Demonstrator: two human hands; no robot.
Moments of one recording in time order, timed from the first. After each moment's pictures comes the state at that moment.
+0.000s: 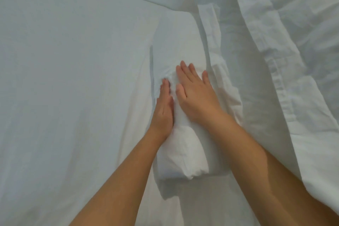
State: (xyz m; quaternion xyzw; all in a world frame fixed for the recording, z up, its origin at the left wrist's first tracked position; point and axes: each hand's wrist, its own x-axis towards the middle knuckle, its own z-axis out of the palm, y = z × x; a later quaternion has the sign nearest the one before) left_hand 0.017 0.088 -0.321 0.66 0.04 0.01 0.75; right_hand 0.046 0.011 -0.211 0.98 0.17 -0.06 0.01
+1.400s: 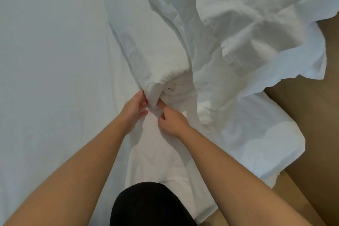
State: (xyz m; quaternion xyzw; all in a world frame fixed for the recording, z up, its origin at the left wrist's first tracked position) left_hand -0.134 0.134 -0.336 0.64 0.09 -0.28 0.71; right_hand -0.182 -0.009 -0.341 0.94 -0.06 -0.19 -0.28
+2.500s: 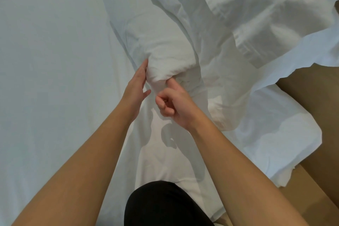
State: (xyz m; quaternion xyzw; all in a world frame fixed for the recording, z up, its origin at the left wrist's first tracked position) left_hand -0.113 0.137 -0.282 0.67 -0.04 -0.19 0.72; right_hand -0.176 0.011 -0.264 0.56 -0.07 -0.15 -0.81
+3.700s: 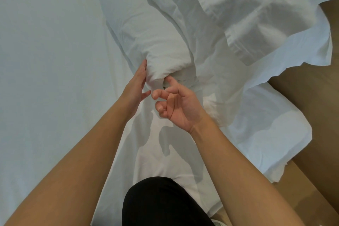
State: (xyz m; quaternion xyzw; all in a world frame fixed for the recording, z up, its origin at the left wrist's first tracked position) left_hand -0.114 0.135 -0.278 0.67 -0.05 -0.22 0.71; right_hand -0.193 0.002 -0.253 0.42 -0.04 -0.20 -0.88
